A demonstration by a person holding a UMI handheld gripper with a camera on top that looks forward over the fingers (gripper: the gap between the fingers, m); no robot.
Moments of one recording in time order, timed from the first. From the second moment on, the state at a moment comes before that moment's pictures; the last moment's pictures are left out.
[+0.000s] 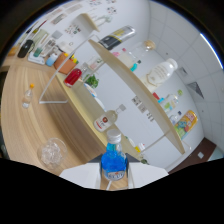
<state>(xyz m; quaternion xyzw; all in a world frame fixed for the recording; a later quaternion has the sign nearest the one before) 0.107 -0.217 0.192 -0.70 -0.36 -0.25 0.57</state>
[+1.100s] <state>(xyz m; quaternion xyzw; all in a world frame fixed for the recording) 0.262 -0.227 0.015 -0.89 -0.01 0.01 0.46</state>
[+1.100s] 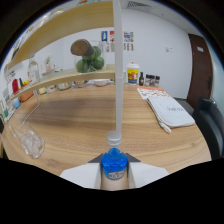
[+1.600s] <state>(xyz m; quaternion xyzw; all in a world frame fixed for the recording) 0.262 -0.262 0.095 -0.87 0.07 -0.05 0.49</state>
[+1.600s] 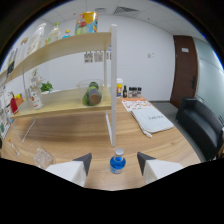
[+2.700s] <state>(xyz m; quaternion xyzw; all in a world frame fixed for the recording) -0.063 -0.195 0.390 -0.81 0.01 0.03 0.58</state>
